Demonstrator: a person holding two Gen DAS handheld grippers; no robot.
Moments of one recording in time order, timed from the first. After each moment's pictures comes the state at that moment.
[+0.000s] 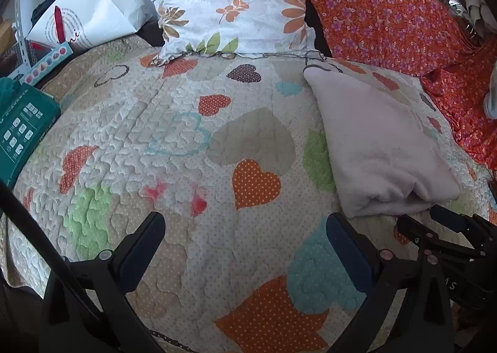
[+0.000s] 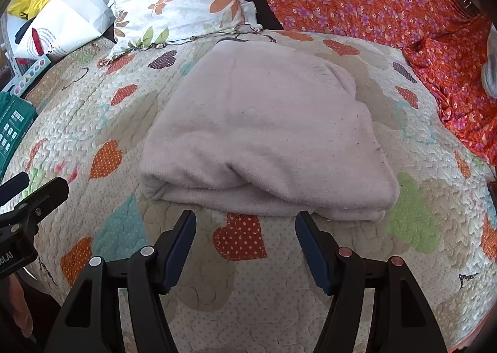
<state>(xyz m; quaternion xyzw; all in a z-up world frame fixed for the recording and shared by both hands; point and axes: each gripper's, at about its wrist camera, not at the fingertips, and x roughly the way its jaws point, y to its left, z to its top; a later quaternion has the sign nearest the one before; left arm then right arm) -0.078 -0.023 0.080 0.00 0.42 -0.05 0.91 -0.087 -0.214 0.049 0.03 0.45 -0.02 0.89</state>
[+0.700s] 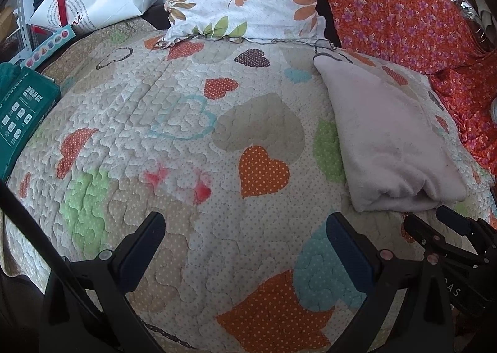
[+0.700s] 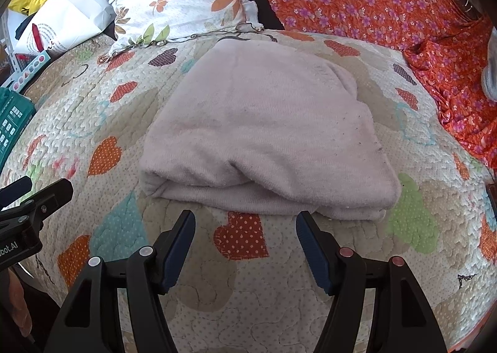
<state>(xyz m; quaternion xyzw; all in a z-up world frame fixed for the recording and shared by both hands) -0.071 -0.017 0.071 -0.01 0.45 -0.04 0.89 -0.086 -0.213 0.047 0.02 0.45 -0.02 0.89</state>
